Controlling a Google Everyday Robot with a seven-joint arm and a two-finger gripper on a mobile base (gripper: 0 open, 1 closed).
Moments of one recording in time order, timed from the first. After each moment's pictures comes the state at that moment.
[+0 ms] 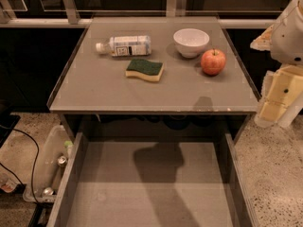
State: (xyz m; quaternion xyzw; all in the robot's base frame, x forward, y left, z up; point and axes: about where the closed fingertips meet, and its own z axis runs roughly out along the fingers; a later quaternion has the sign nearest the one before) arm 0.438 -0.217 0.976 -0.60 0.78 -0.03 0.16
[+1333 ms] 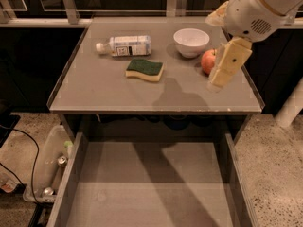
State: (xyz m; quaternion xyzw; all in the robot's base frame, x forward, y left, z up) arm 0.518 -0.144 0.990 -0.64 0.72 0.02 0.27
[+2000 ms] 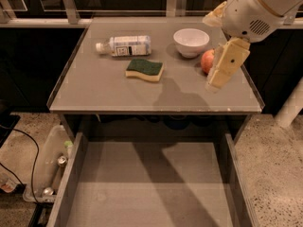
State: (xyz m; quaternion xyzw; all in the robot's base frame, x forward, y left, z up) arm 0.518 -0.135 0.990 -0.65 0.71 0.03 0.27
